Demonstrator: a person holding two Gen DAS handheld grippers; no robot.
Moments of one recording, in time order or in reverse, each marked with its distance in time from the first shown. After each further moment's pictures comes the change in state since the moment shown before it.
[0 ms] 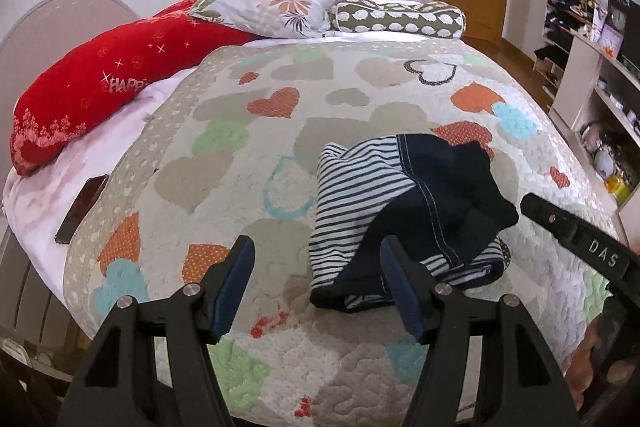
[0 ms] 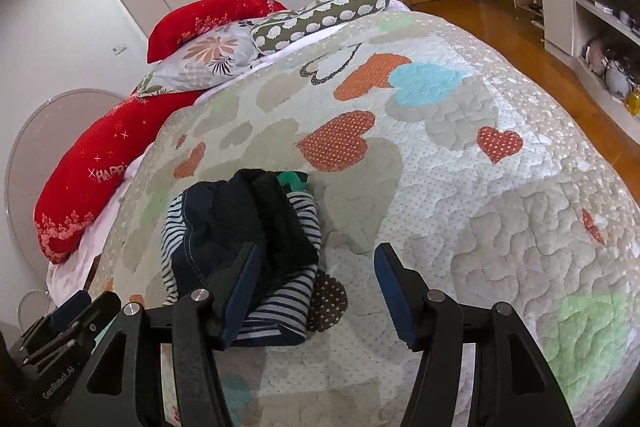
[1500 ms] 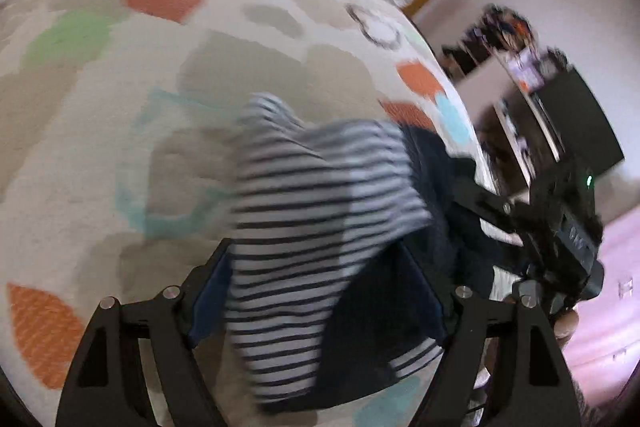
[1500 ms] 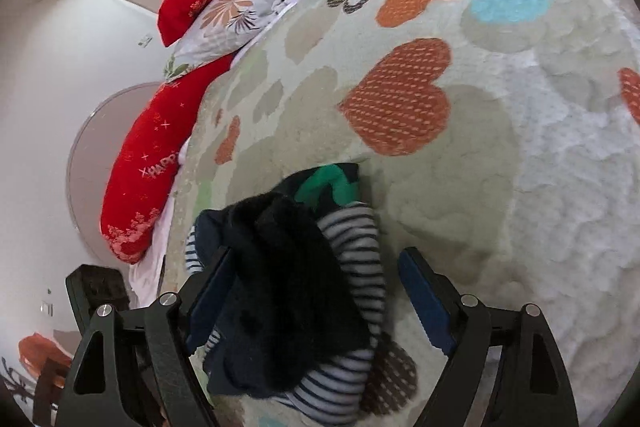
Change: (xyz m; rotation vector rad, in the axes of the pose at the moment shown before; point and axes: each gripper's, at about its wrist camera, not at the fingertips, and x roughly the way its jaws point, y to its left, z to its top) left arm 0.135 0.029 0.022 -0.161 0.283 -0.618; right arm 0.108 -0.013 0.037 0.167 0.277 0.337
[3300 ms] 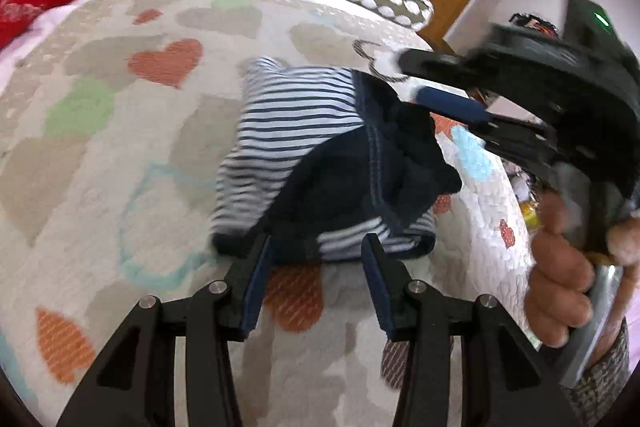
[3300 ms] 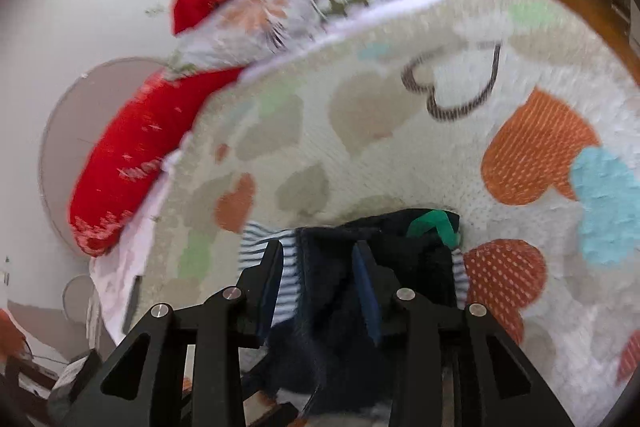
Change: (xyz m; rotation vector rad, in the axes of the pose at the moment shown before) left arm -0.015 -0.042 0.023 0.006 -0.139 0.197; right arm 0.023 0.078 0.106 -0.206 -0.043 -0.106
